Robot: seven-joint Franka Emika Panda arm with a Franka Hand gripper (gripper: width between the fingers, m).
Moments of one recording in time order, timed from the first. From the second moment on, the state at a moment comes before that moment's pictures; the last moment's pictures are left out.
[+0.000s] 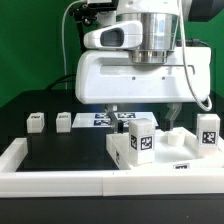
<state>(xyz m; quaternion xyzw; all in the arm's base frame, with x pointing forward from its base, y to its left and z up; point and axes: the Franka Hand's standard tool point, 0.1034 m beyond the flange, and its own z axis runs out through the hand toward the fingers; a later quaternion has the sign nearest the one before) 0.616 0.008 0.079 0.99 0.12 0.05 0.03</state>
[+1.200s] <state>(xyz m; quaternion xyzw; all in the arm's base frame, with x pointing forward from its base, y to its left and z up) 0.616 0.006 0.077 0.99 -0.13 0.06 0.01</state>
